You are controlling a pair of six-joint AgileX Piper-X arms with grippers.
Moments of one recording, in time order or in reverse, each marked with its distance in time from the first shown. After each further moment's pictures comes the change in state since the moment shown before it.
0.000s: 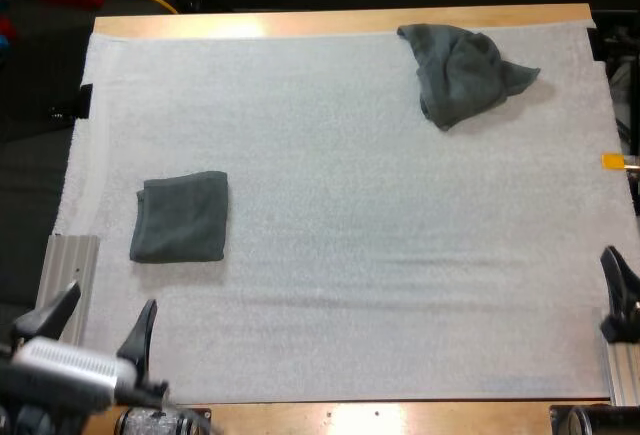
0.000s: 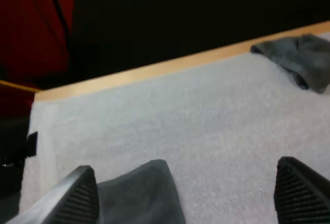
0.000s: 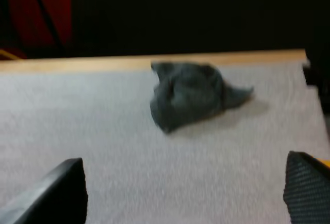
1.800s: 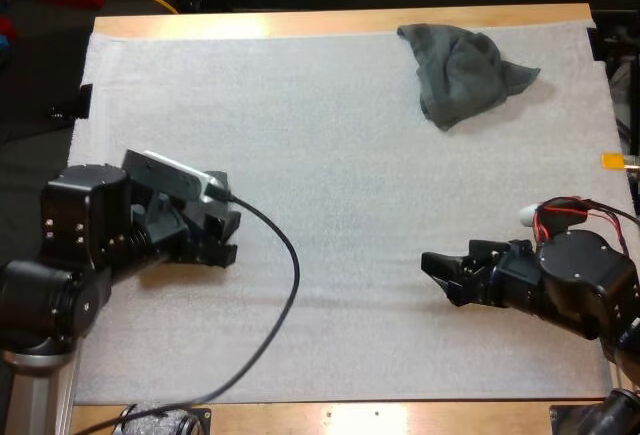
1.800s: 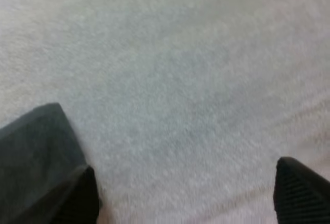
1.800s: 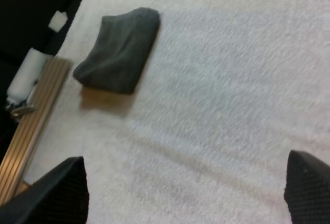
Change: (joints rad) left arm -0.155 0.572 0.001 -0.060 0.118 -0.036; right arm 0.754 0.442 0.171 -0.302 0.085 0.566
